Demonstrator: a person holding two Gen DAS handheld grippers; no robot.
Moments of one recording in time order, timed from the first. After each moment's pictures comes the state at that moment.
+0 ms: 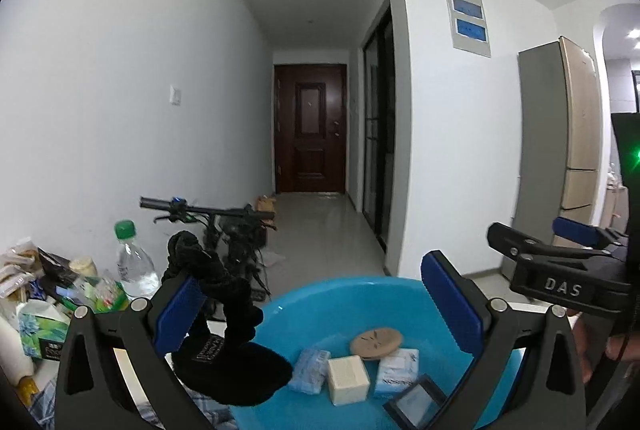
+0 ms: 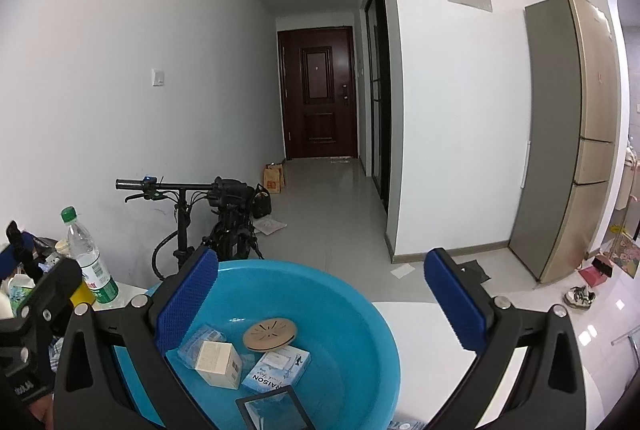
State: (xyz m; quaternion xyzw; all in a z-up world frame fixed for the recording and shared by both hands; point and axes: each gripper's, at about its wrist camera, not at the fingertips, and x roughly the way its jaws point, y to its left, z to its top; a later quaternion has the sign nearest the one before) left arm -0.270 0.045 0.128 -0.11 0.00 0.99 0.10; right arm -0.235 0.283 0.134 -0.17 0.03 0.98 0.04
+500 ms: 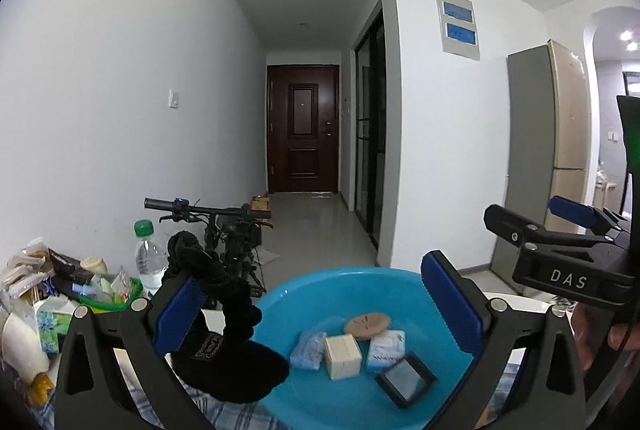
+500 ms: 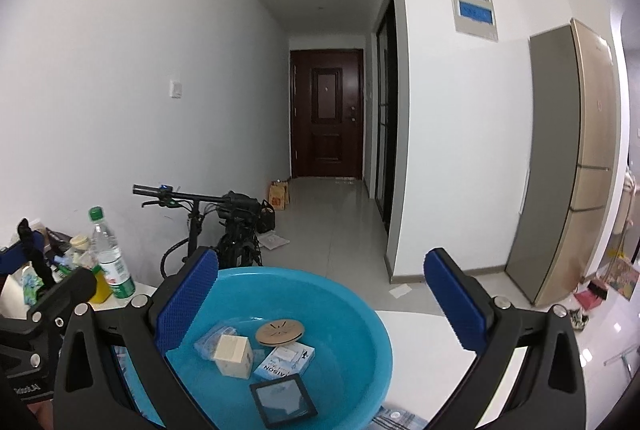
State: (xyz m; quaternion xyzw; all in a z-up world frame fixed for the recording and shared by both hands) left arm -0.208 0.025 0.146 -0.10 0.00 0.99 0.11; right arm -0.167 0.258 0.160 -0.12 0.00 0.99 0.03
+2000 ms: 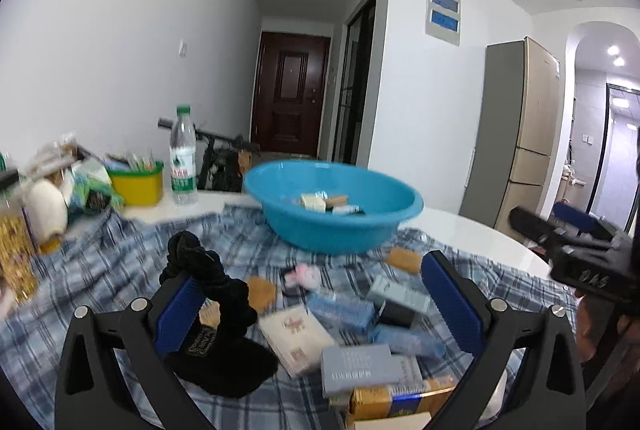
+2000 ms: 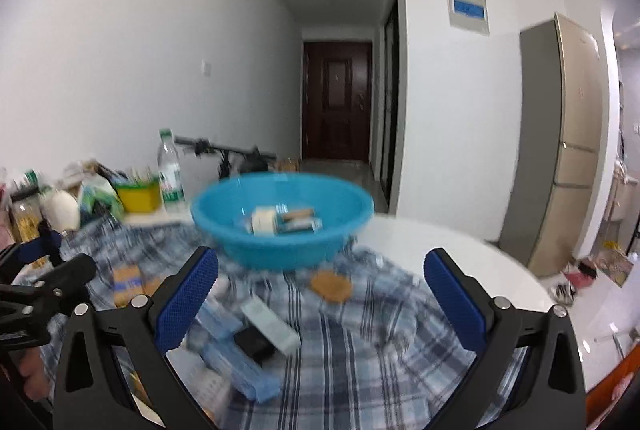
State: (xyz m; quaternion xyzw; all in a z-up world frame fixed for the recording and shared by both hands) left arm 0.010 -0.024 0.039 -0.17 -0.04 0.97 0.15; right arm 0.052 0.239 0.054 -0.16 -0.01 0.99 0.02
